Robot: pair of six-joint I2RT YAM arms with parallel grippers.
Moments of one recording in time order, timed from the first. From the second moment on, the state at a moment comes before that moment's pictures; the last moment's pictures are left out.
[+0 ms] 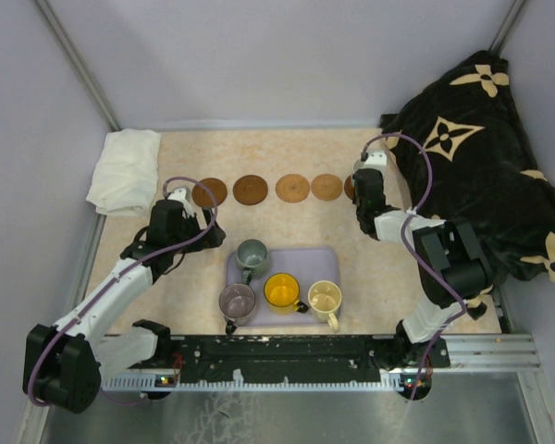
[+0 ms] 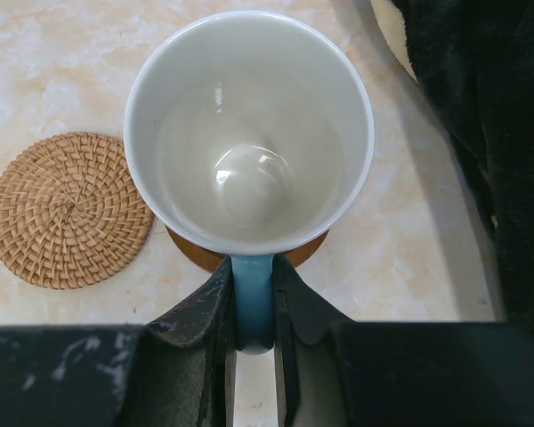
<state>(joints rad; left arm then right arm) -0.32 1.04 0.62 -0.25 0.00 -0.44 0.31 1.66 0.83 0.37 0.45 0.14</state>
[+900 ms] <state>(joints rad) -0.32 1.05 0.62 -0.25 0.01 -0.44 0.31 1.69 0.87 0.39 0.45 0.16</state>
